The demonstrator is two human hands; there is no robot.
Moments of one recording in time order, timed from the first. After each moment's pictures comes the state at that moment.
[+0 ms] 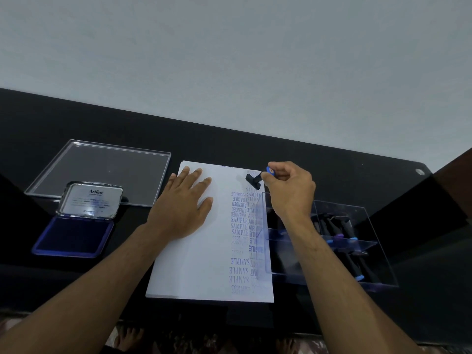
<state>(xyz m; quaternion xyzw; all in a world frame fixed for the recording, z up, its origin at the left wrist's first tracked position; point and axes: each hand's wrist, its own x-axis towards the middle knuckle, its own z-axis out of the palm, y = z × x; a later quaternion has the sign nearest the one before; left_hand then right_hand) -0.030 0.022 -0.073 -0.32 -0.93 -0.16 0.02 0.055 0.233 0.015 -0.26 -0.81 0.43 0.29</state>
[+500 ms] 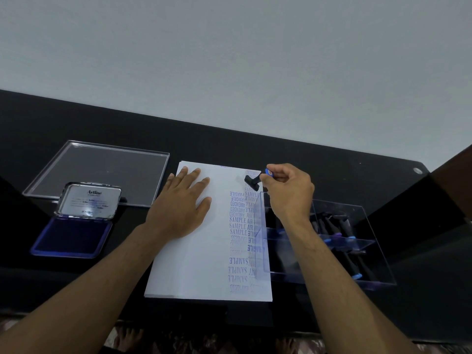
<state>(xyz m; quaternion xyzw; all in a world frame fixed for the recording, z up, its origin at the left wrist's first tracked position) -0.030 0.022 -0.072 -0.31 -0.94 -0.16 0.01 0.059 0.234 0.013 -0.26 -0.80 0.45 0.28</state>
